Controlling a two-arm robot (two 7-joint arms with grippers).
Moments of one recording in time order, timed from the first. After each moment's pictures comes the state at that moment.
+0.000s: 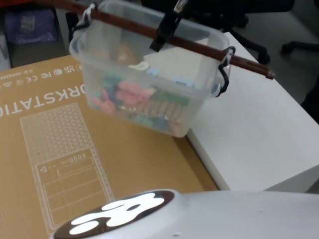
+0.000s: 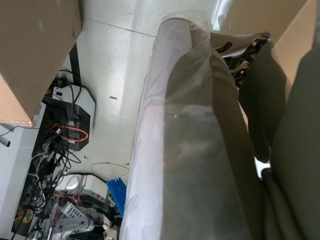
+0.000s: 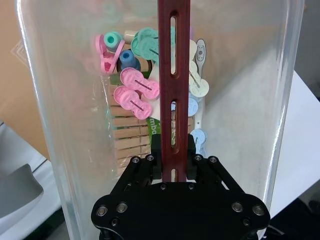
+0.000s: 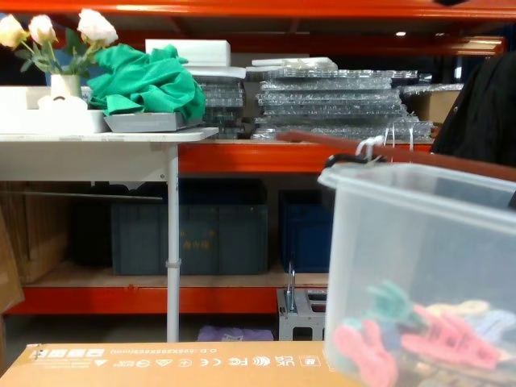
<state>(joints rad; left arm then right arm) -1.47 0.98 1.56 -0.90 0.05 0.15 -1.47 1.34 0.84 -1.18 -1.61 -0.14 -0.14 1.39</state>
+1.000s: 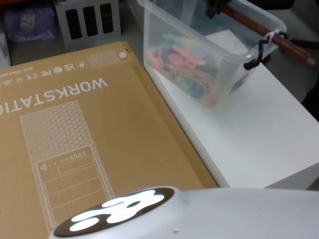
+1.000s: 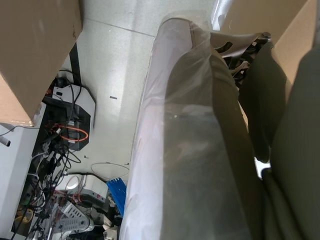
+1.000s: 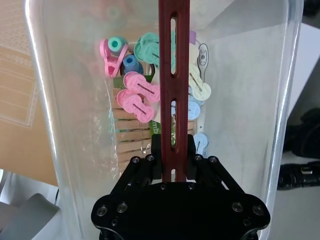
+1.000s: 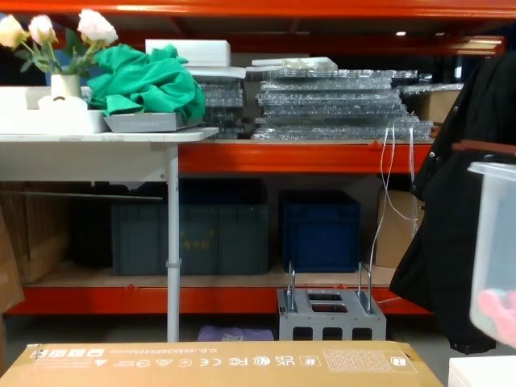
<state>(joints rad) -1.47 0.98 1.56 -0.90 0.05 0.15 -1.47 1.32 0.93 -1.10 -1.38 -0.15 0.01 1.45</state>
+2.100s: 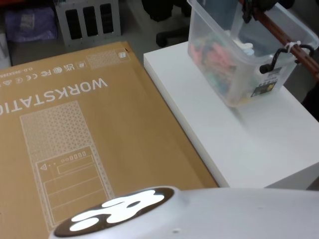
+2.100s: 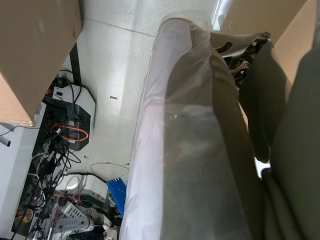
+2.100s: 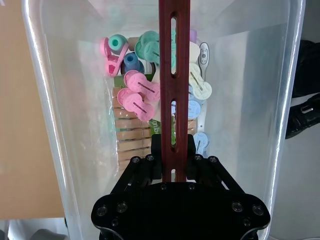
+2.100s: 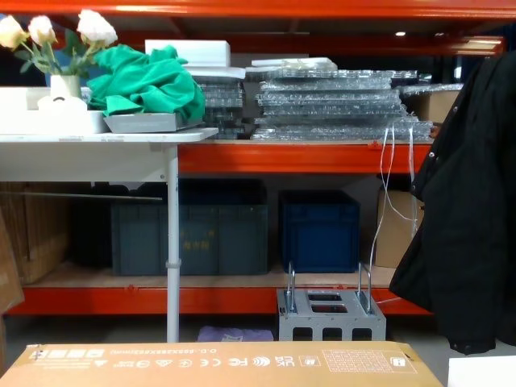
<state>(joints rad) -1.47 0.98 1.56 -0.90 0.05 0.15 -1.47 1.25 0.98 -1.07 -1.31 -0.27 0.23 1.45</state>
